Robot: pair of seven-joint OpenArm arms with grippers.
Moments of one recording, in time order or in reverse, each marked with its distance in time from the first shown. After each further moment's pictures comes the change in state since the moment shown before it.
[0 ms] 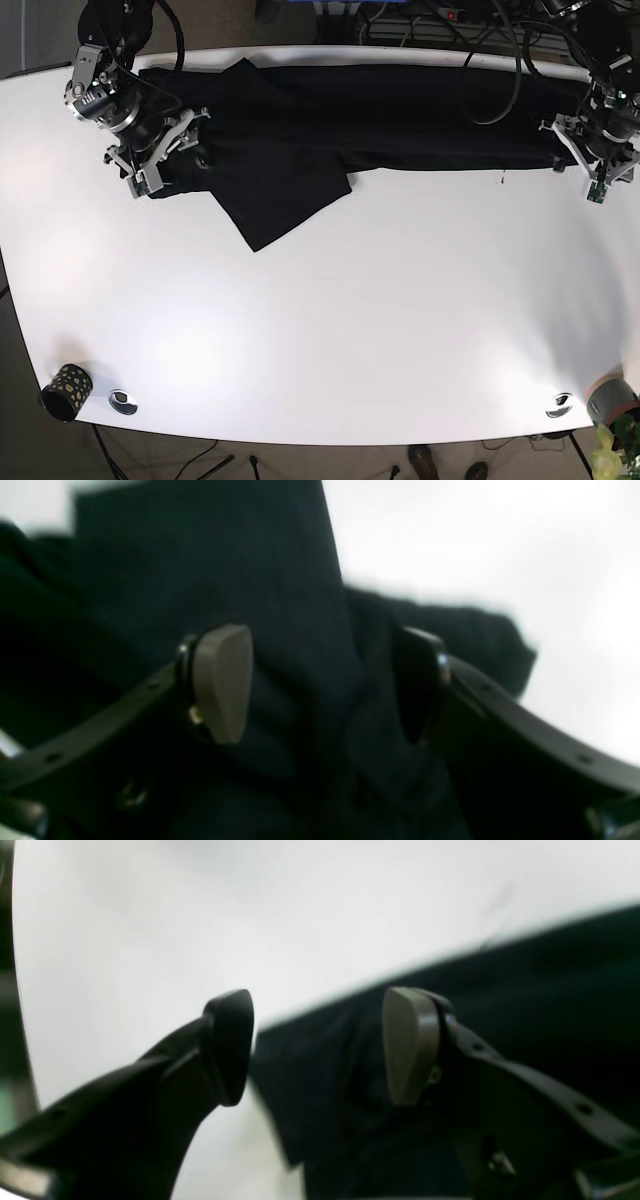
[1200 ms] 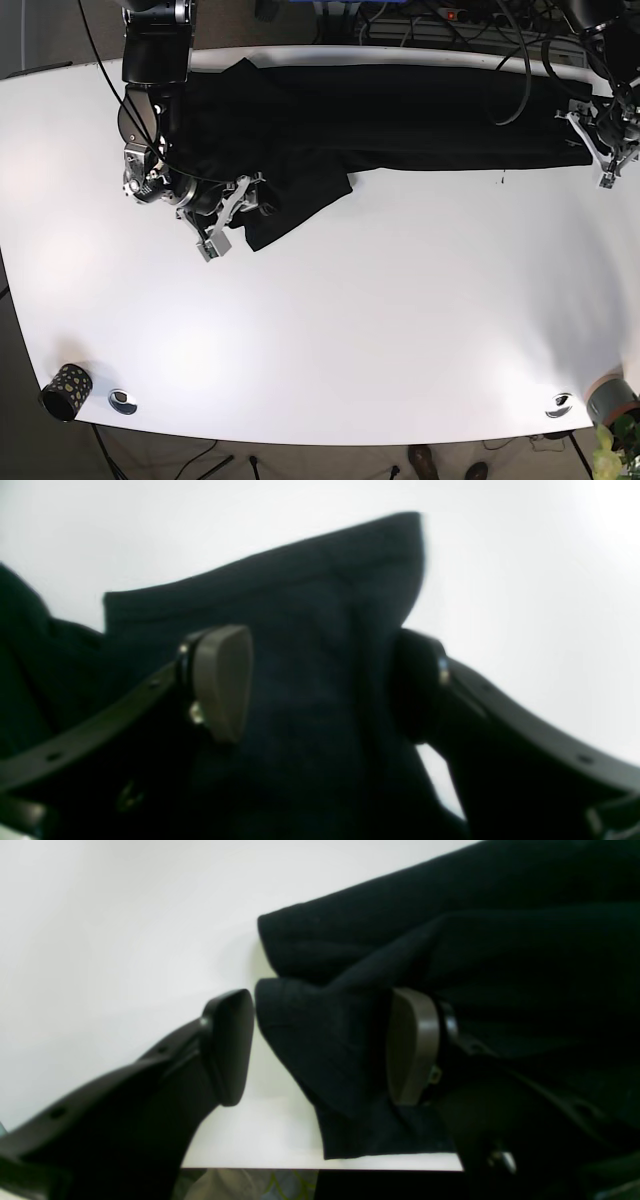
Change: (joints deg) left arm -2.5 -6.3 0.3 -15.9 -2.2 0.2 8.7; right arm 22.6 -1.7 -16.4 -30.4 -0.2 -0.6 0.4
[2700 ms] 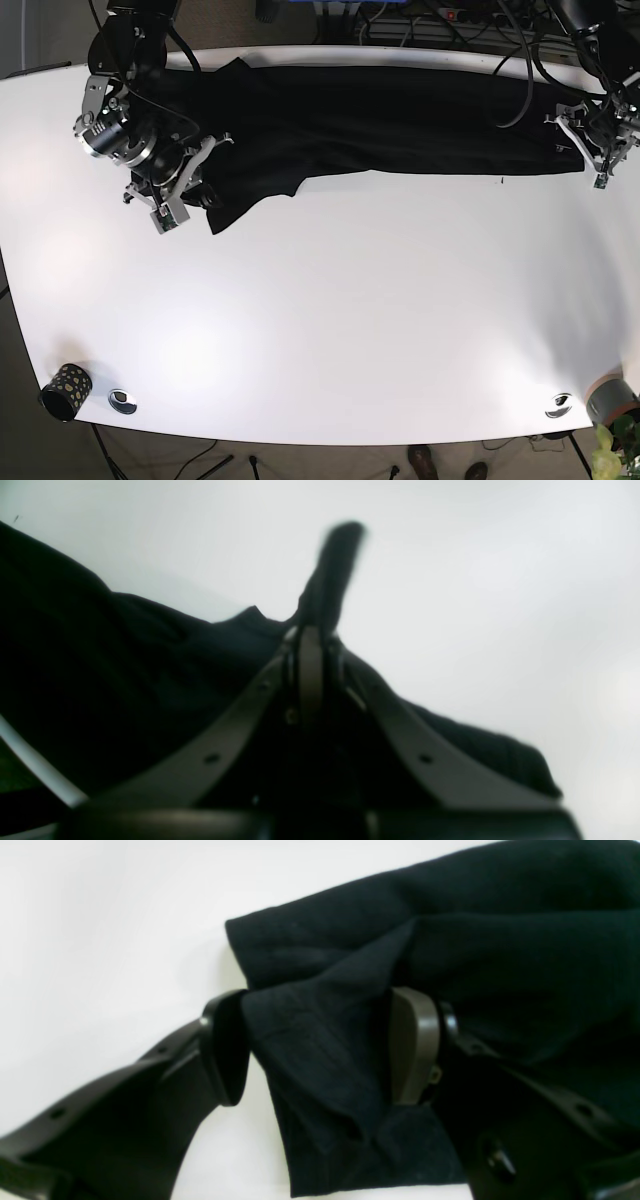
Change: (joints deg) left arm -0.8 2.1 -0.2 -4.5 -1.5 0.2 -5.7; right arm -16.5 -0.5 13.2 34.5 1.4 0.6 -9.0
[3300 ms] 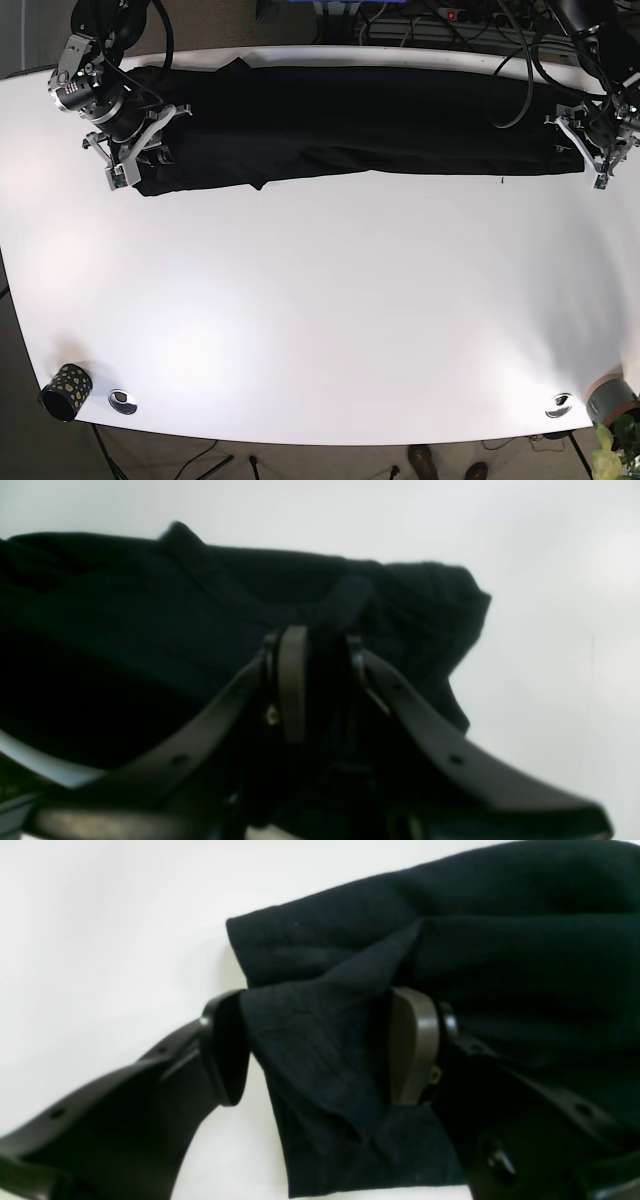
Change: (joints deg) left arm -0.7 0.1 0.0 -0.2 0.2 0.0 -0.1; right arm -8.1 -0.1 11.4 -0.2 -0.4 -0.4 -0.3
